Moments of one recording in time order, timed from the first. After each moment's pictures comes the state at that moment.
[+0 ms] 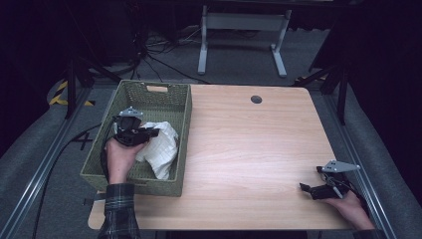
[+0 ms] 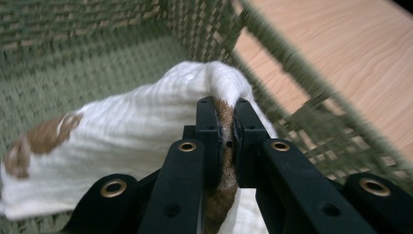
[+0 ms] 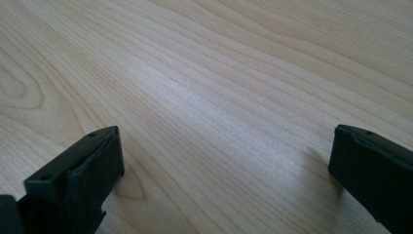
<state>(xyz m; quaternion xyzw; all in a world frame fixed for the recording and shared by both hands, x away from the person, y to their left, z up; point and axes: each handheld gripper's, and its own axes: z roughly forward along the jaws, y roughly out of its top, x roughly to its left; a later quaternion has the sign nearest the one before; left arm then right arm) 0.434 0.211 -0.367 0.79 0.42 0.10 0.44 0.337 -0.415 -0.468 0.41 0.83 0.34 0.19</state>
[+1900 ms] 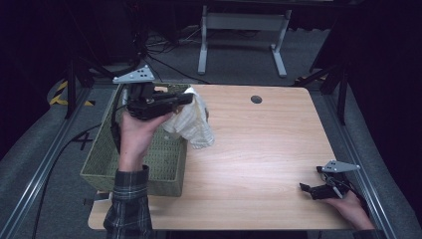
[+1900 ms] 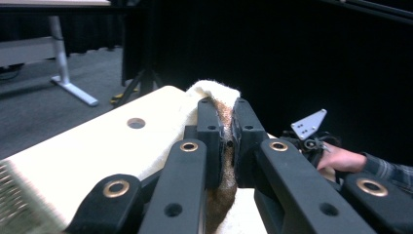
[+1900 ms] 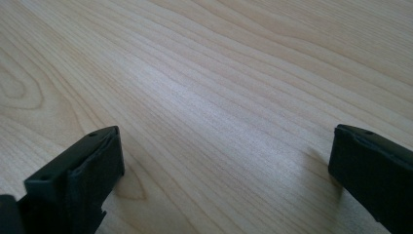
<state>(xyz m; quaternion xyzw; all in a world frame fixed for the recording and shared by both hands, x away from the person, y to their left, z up) 0.409 0.137 -0.232 0.75 0.25 0.06 0.62 0.337 -0.415 -0.468 0.41 0.82 0.34 0.19</state>
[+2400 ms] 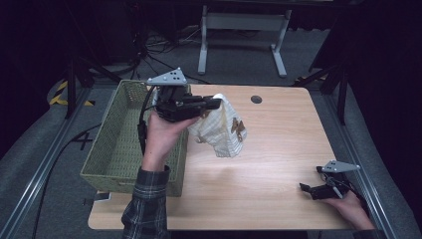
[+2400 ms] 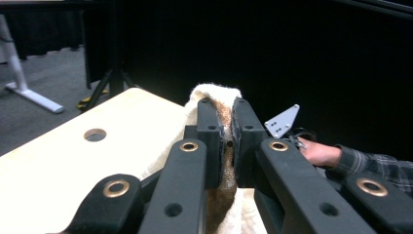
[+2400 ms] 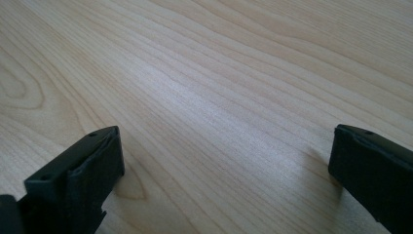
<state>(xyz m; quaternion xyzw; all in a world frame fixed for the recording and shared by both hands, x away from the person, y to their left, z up) 0.410 0.085 -0.233 0.76 0.20 0.03 0.62 0.337 -0.415 -0.468 0.41 0.83 0.34 0.19</state>
